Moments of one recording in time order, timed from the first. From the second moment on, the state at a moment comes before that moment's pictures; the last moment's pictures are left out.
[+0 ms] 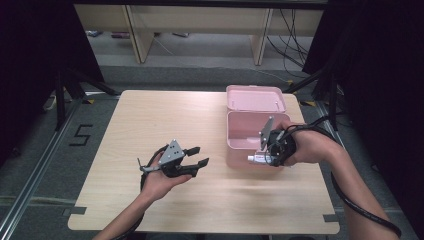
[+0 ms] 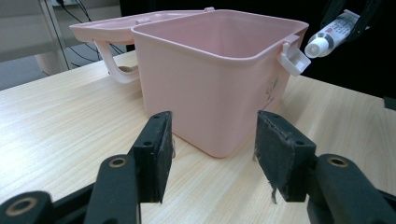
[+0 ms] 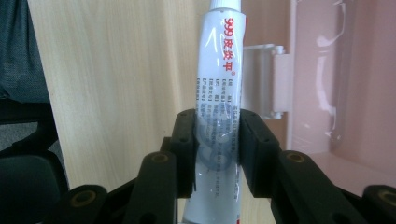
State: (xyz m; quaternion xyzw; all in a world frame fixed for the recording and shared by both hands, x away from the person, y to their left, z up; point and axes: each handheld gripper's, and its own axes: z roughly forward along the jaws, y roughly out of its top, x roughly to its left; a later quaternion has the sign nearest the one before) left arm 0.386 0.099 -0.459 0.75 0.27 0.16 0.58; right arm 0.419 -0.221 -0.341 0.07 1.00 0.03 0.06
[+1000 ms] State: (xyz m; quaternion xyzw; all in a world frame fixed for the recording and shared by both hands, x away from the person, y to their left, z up) left arm 0.386 0.098 -0.460 0.75 0.27 0.16 0.58; right arm 0.451 -0.221 -0.323 0.06 0.99 0.03 0.08
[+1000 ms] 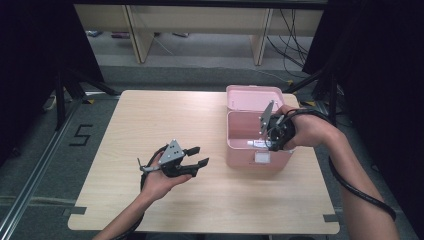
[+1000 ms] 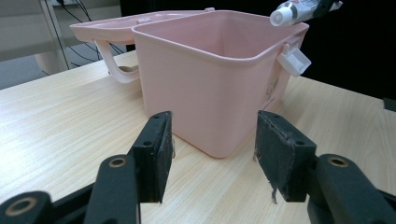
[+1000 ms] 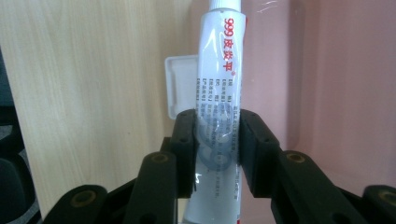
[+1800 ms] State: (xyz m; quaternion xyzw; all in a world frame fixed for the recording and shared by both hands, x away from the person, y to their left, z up) left arm 0.387 0.097 -0.462 0.75 0.27 0.16 0.58; right arm 0.470 -0.221 -0.327 0.05 0.99 0.02 0.09
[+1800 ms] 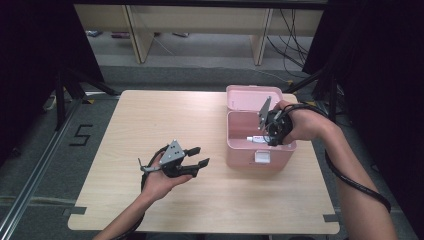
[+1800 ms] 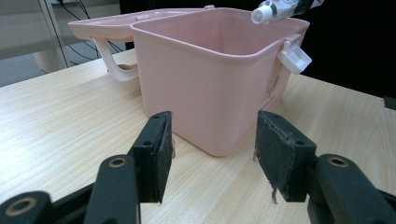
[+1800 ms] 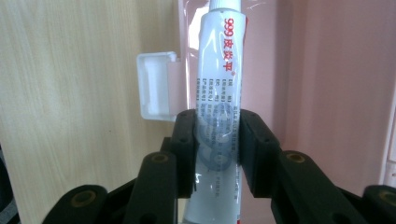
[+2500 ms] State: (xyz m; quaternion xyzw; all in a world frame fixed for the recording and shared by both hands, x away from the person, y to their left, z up) left arm 0.387 0.096 -0.462 0.75 0.27 0.16 0.58; right arm 0.481 -0.226 -0.336 0.04 1.00 0.02 0.09
